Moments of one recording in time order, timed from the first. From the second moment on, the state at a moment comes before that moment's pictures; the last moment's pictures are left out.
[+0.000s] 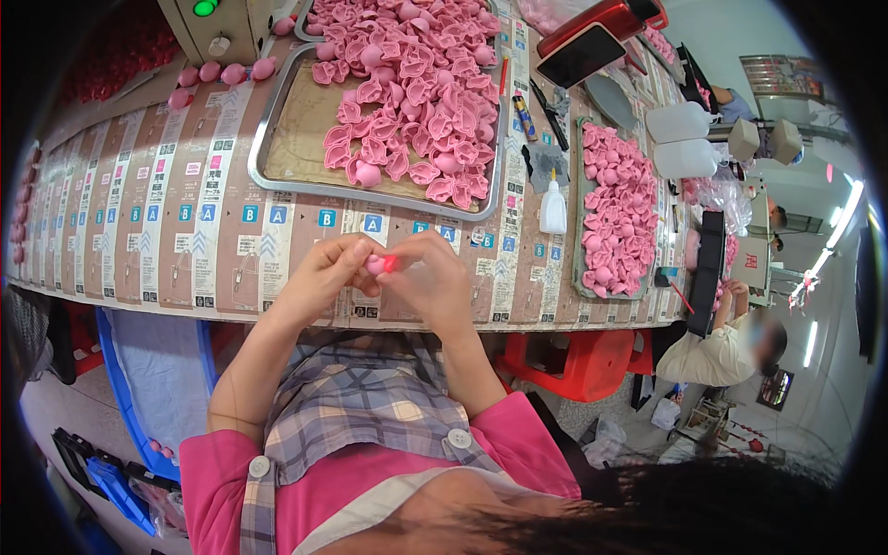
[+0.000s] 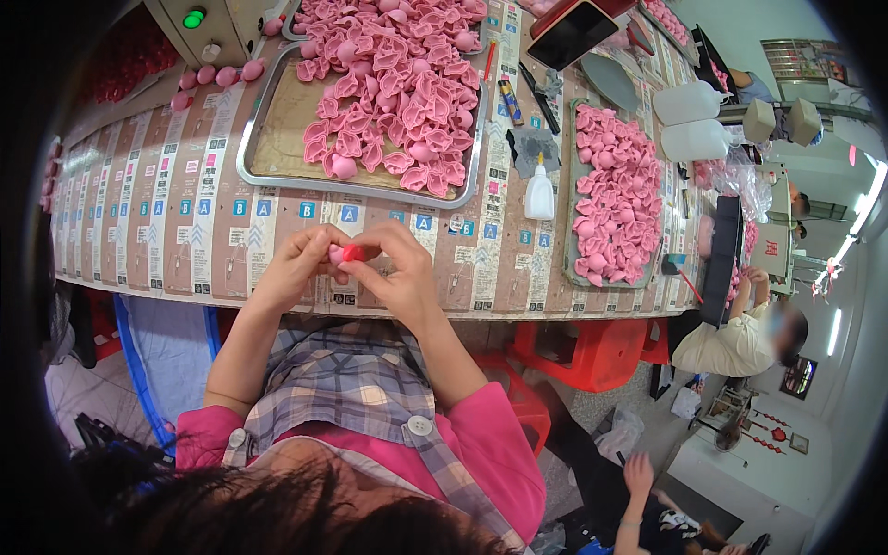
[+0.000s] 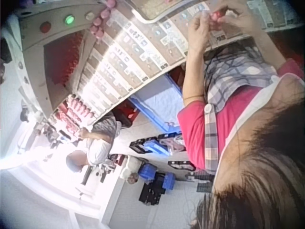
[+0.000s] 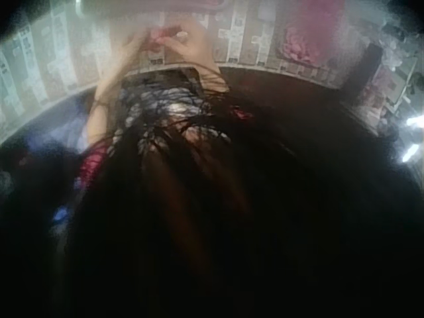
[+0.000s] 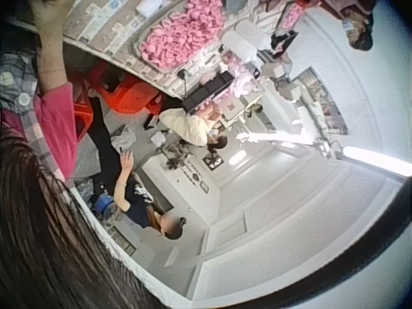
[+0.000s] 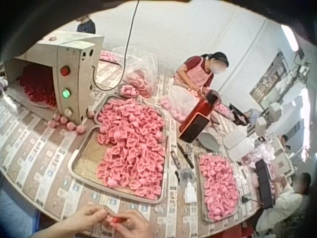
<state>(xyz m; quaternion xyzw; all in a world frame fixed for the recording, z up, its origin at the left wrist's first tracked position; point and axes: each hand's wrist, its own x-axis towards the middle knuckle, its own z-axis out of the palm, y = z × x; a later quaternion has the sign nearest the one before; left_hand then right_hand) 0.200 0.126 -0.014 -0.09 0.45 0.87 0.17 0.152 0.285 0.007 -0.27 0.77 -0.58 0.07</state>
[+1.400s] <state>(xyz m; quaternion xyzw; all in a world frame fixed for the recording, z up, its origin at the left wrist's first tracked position) 0.196 0.138 -0.011 -0.07 0.46 0.88 0.07 0.122 0.348 0.053 -0.14 0.72 -0.66 -0.14</state>
